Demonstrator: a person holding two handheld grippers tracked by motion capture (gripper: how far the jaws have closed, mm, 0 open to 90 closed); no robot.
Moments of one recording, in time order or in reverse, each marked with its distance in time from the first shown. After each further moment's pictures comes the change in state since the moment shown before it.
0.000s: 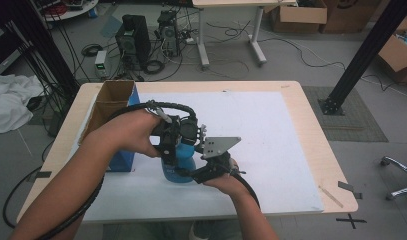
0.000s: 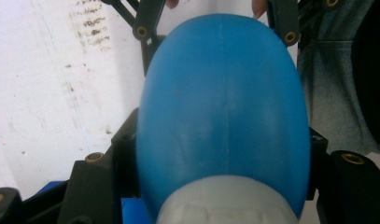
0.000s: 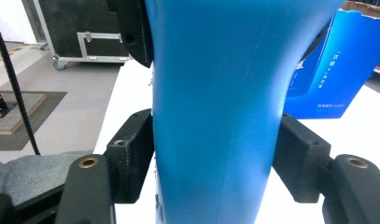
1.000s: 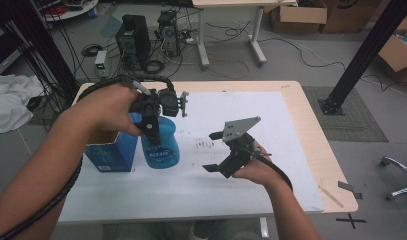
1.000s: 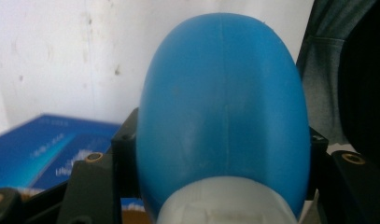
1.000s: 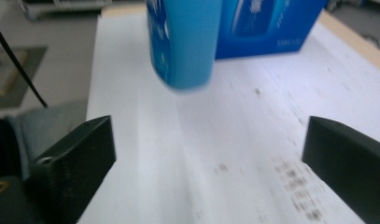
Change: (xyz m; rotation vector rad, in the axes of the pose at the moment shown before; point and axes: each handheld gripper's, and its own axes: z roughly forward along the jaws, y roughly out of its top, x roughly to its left) left arm 0.037 -0.048 -0.049 0.062 -0.065 -0.263; right arm -0.022 0.033 -0.065 0.297 -0.061 0.070
